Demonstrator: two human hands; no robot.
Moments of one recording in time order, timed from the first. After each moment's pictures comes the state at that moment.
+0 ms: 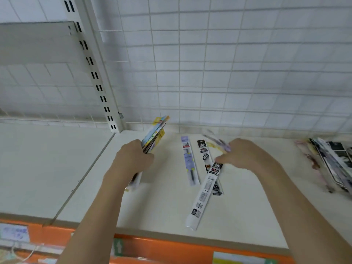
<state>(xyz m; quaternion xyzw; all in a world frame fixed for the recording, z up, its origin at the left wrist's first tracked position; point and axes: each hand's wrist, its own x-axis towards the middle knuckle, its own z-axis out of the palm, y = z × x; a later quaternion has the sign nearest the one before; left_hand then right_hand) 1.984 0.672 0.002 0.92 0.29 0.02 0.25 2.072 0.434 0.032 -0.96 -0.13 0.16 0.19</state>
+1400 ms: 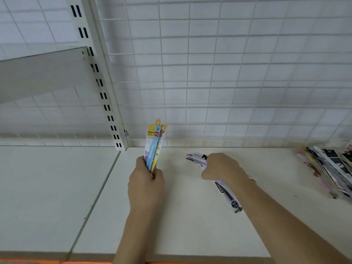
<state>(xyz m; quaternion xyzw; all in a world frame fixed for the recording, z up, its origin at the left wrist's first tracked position) 1.959 0.655 -0.006 0.83 0.28 0.25 0.42 2.065 0.512 0.019 -0.98 -0.13 0.13 0.06</state>
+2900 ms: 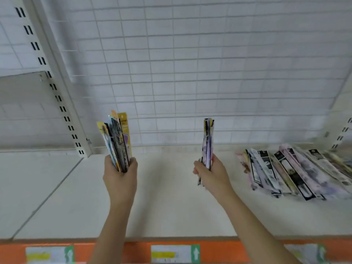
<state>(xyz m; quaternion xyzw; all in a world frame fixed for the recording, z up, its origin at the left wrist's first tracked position) 1.958 0.535 0.021 0.70 0.27 0.40 0.53 2.040 0.355 0.004 -0.76 -0.09 0.00 0.64</state>
